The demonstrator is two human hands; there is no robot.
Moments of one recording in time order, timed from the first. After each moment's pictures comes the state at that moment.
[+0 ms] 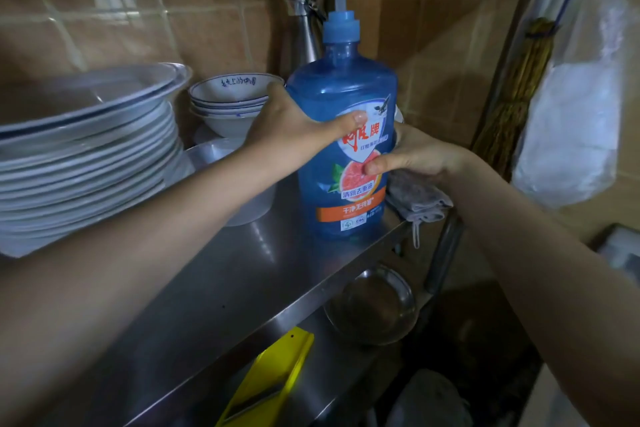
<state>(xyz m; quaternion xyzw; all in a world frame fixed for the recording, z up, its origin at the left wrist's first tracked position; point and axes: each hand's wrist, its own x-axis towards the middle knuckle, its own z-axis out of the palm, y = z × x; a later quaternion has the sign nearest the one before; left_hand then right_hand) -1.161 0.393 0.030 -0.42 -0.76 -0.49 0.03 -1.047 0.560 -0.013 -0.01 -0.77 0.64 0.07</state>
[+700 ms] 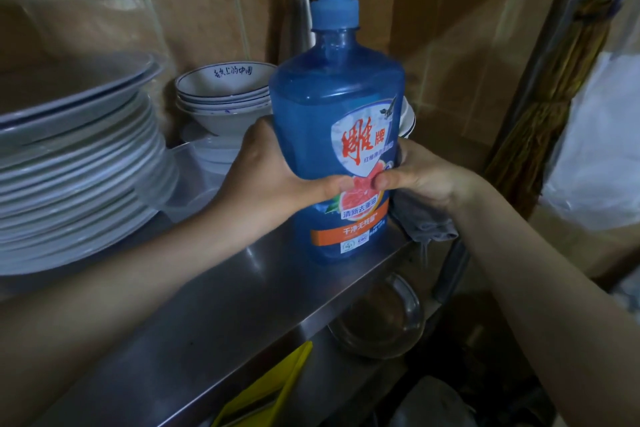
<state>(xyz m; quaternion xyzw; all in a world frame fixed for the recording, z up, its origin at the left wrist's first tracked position) -1.156 0.383 -0.002 -0.57 -0.63 -0.52 0.04 -1.059 0.575 -0.041 0.12 -0.65 0.74 0.05</state>
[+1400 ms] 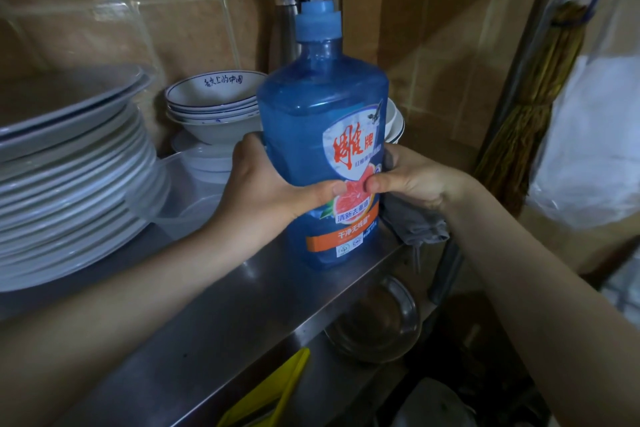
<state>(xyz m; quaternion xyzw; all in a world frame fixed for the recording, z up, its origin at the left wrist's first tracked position) -1.163 0.390 -0.023 -0.43 -0.73 -0.53 0.03 -1.058 0.576 -0.038 0.08 -0.68 0.73 0.04</state>
